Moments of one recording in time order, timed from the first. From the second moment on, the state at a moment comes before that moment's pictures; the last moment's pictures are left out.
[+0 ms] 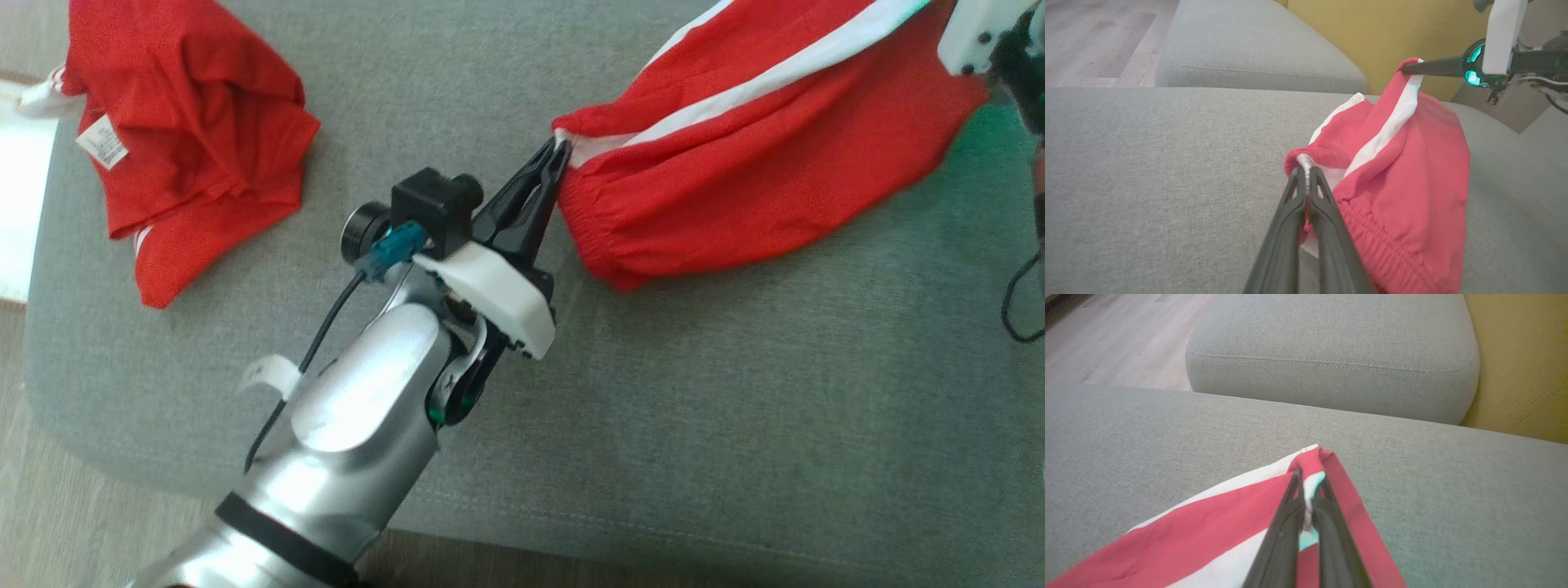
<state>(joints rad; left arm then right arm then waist) -0.67 0.04 -0.75 0.45 -0.53 0.02 -0.23 -1.04 -0.30 0.12 0.73 0.27 0.12 0.50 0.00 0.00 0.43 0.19</state>
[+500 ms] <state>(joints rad) -0.74 0.04 -0.80 0.50 -0.60 0.09 -0.25 -1.15 -0.30 0.22 0.99 0.26 0.12 0.26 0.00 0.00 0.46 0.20</state>
